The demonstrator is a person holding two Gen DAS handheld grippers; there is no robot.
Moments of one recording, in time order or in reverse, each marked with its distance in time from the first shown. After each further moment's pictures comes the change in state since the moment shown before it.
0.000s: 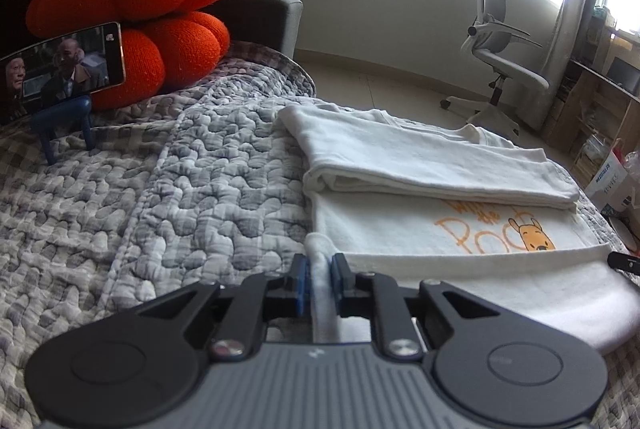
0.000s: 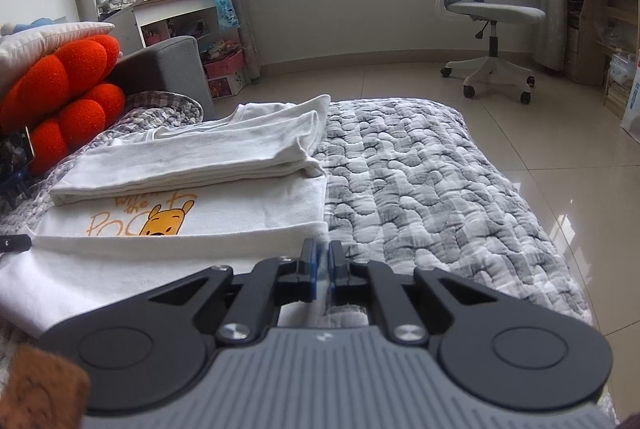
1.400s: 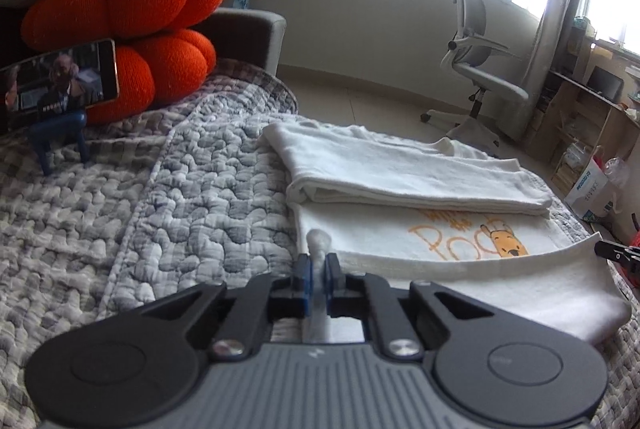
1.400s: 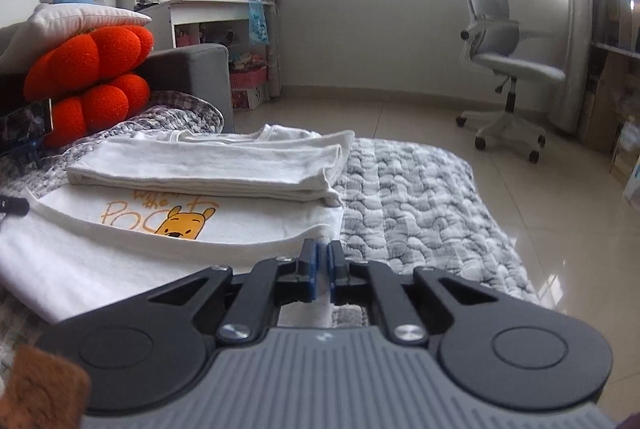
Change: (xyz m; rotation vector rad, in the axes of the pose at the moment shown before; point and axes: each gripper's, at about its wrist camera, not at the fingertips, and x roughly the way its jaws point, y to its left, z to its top) left arm -0.029 -0.001 -0.004 0.019 -0.079 -0.081; right arm -0.031 0.023 -0.007 -0.198 -0.148 0.004
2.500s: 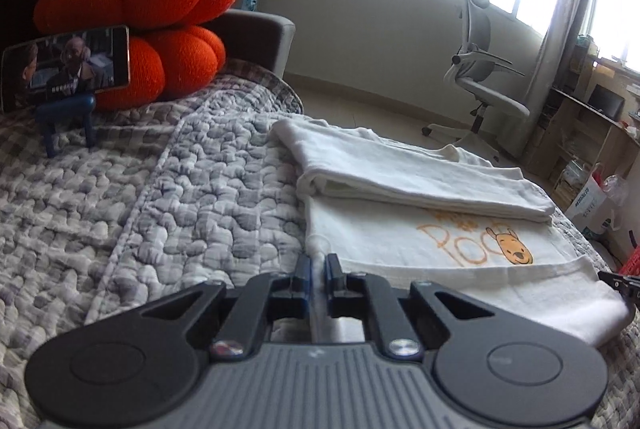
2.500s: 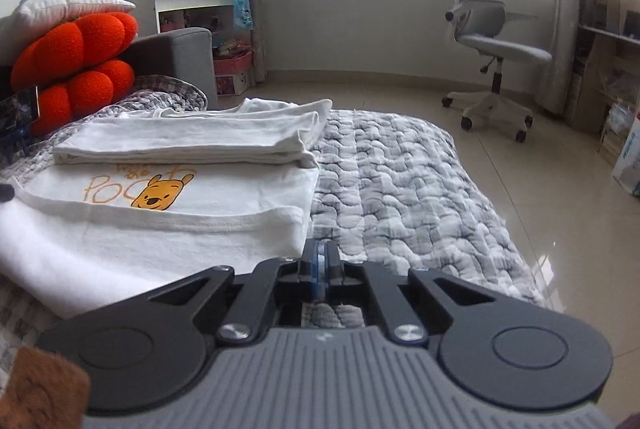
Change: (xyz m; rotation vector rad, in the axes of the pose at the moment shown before) left arm 0.016 0.013 -0.016 -0.070 0.000 0.004; right arm 0.014 -0.017 -0.017 0.097 0.102 -0.028
